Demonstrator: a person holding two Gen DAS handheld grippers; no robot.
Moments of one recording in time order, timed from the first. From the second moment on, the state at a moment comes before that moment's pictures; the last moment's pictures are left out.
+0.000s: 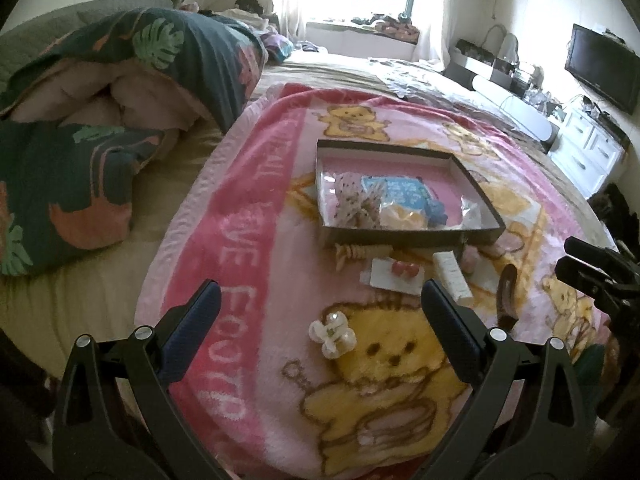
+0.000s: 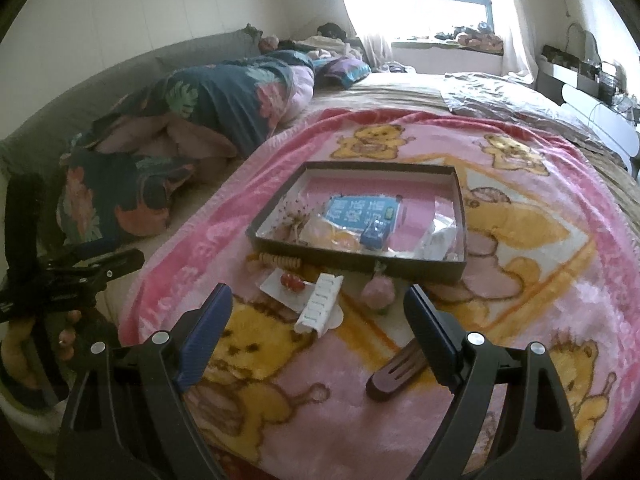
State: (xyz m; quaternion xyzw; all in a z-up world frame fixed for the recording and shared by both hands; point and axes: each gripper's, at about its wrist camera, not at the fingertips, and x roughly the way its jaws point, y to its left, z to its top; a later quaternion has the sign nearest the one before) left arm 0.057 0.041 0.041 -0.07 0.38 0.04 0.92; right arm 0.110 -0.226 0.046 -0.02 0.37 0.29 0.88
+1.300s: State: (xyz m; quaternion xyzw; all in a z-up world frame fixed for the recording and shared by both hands) left arm 0.091 0.029 -0.063 -0.05 0.47 0.01 0.88; right arm 0.182 -0.162 -0.067 -0.02 0.49 0.29 0.82
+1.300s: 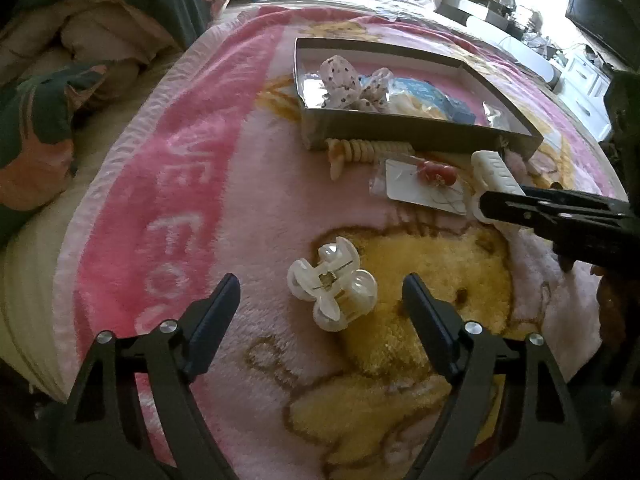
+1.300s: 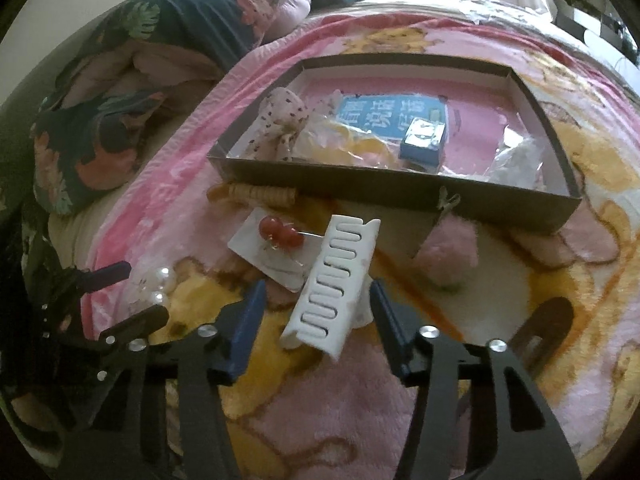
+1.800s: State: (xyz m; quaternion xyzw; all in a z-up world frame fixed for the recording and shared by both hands) left arm 0.102 0.015 -0.071 -0.03 0.47 0.00 0.88; right arm 0.170 -0.194 -0.055 0.00 0.48 0.28 0.83
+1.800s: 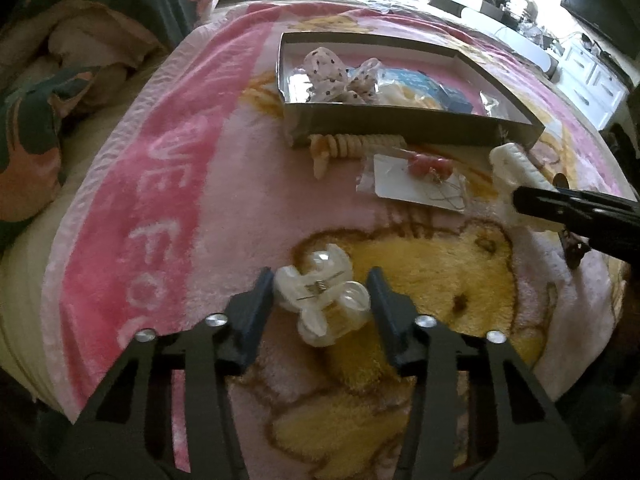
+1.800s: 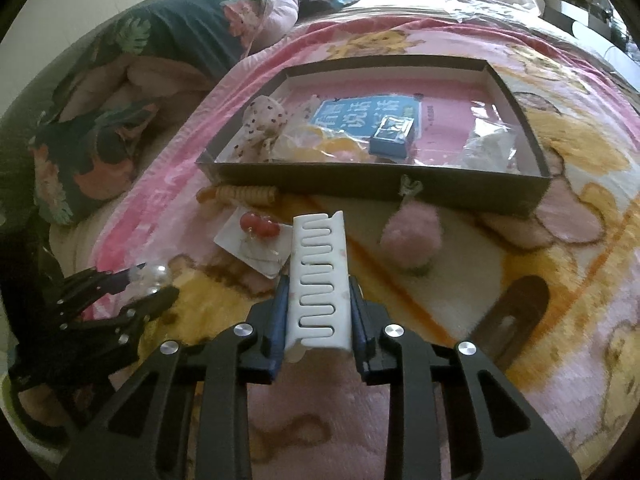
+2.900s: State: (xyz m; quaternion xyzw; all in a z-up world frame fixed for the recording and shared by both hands) left arm 0.113 -0.031 0.009 -0.03 0.40 -0.06 0.91; right arm 0.145 -0.287 0.017 0.06 0.39 0.24 0.89
